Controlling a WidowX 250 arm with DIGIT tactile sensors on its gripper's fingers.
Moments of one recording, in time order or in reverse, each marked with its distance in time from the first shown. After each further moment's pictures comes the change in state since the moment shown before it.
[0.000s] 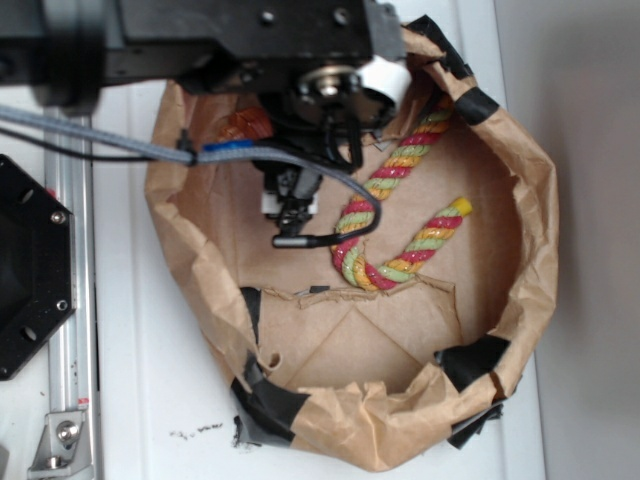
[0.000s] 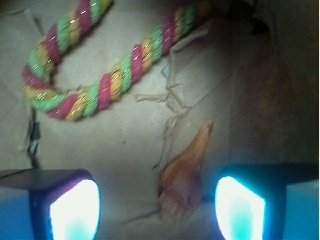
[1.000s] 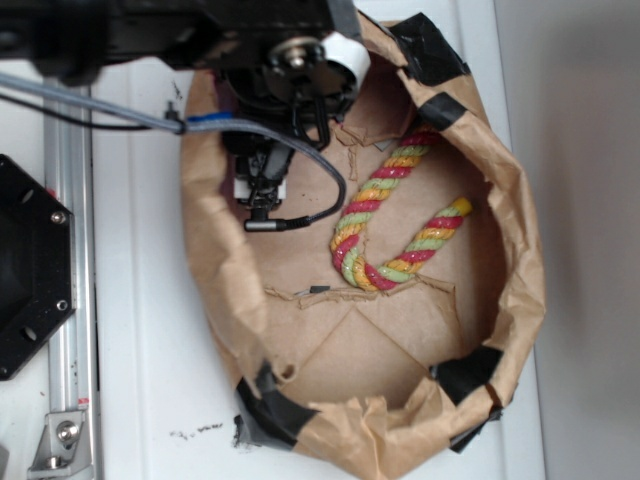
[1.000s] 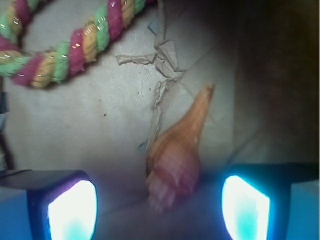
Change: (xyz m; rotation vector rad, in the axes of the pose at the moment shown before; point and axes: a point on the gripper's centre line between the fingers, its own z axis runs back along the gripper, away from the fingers) arm -0.011 0.012 -0.041 -0.034 0.054 0.006
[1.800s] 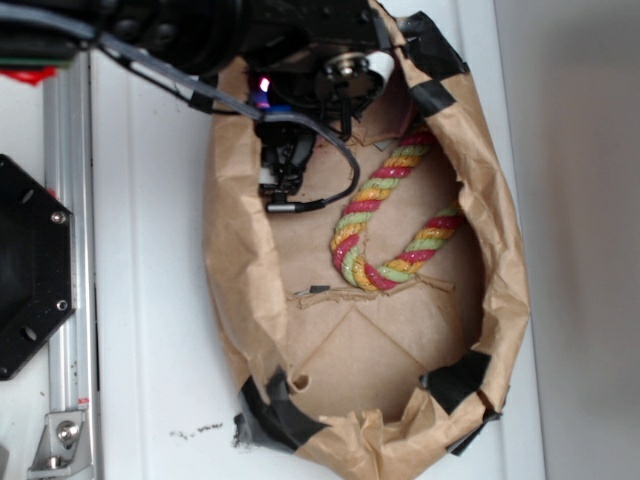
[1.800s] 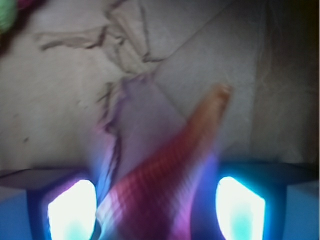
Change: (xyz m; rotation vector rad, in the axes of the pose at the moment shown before) arm 0.014 0.019 -0.038 0.044 0.082 0.039
